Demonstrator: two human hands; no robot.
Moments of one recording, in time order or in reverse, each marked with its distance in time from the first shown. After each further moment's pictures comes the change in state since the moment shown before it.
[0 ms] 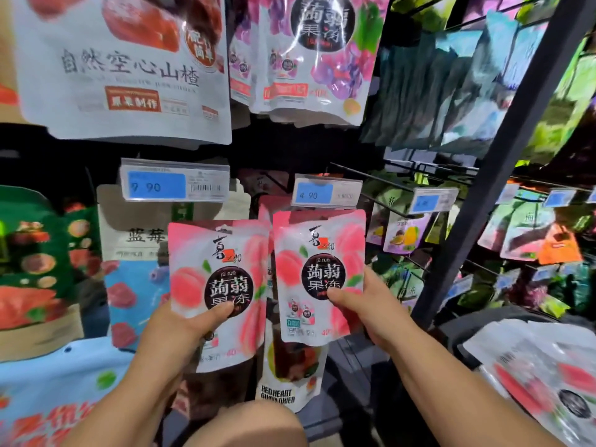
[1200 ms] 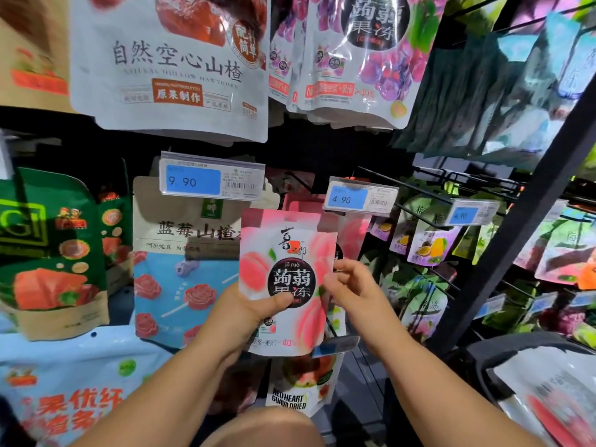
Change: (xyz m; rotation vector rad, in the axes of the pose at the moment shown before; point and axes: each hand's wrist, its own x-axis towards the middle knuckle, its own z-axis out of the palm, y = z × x) left_hand 0.019 0.000 0.039 -0.250 -0.304 -0.041; right_hand 0.012 -0.010 0.049 -0.130 0.021 -0.109
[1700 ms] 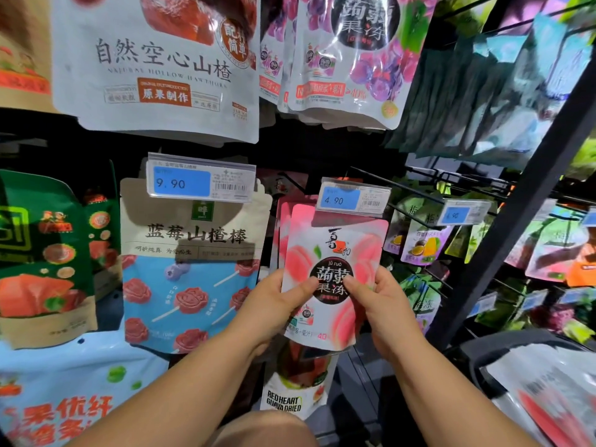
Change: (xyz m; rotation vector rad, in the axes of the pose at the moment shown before) left_hand 0.014 0.004 0.044 0.158 -0.127 0.009; right_hand 0.001 0.013 -0.025 0.278 0.156 0.051
